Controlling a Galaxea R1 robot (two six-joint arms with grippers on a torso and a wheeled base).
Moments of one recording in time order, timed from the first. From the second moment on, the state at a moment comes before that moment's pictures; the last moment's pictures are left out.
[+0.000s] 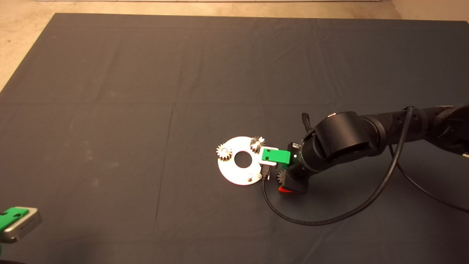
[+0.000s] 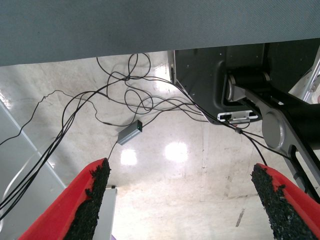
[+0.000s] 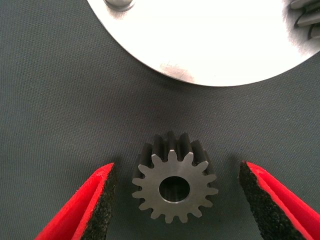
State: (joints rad) left arm -0.42 1.53 -0.34 0.01 1.53 -1.11; right arm 0.17 2.61 -0.85 -0.54 -1.53 0.49
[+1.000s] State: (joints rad) left arm -0.42 1.53 -0.34 0.00 1.52 -1.10; right arm 0.17 2.61 -0.88 -0.54 -1.53 0.50
